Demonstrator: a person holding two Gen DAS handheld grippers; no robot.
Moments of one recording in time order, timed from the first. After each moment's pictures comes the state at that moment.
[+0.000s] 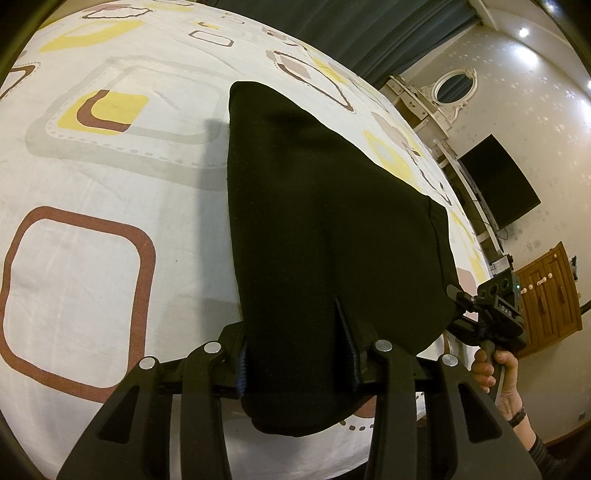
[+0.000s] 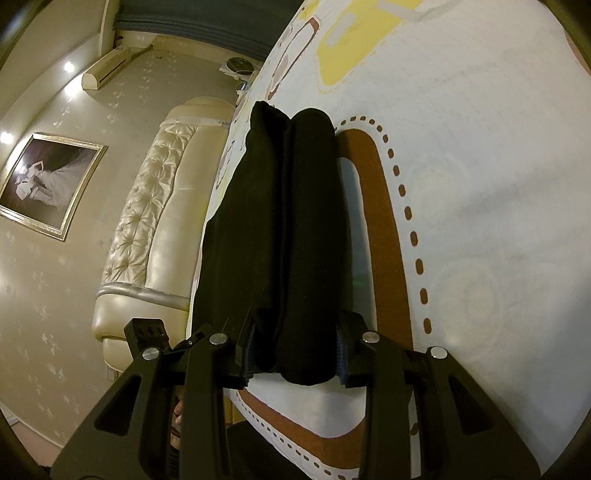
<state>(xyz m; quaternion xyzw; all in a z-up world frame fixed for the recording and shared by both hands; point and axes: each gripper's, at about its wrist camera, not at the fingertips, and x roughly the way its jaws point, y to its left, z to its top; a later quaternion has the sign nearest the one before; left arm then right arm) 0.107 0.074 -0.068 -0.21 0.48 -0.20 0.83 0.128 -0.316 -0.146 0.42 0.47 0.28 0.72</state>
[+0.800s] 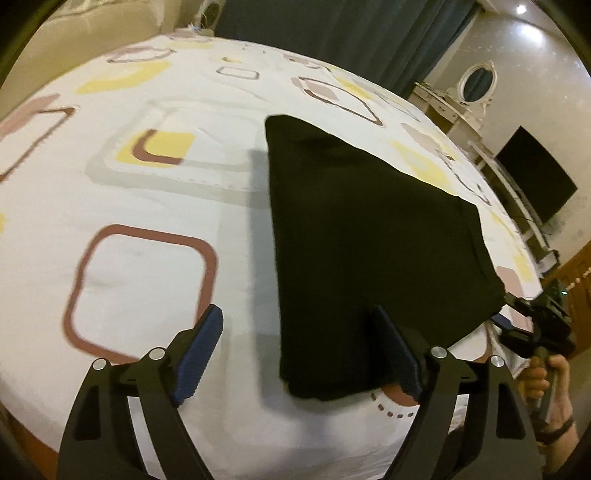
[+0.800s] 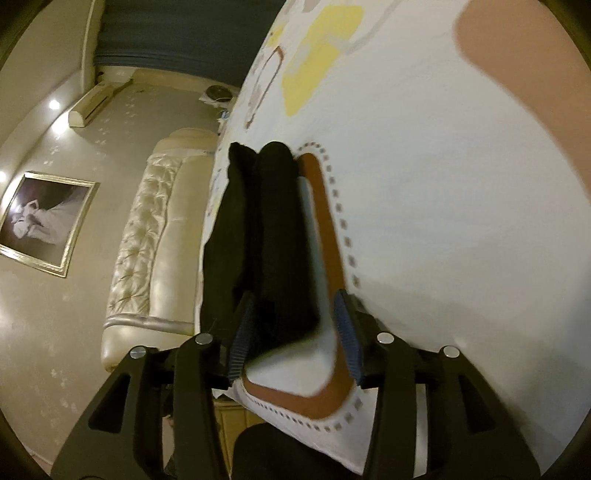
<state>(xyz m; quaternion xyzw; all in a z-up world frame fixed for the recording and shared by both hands) 0.088 0.081 -0.048 -0.13 0.45 -0.10 0.88 0.089 -0.358 -0.139 0.46 0.47 0.22 0.72</state>
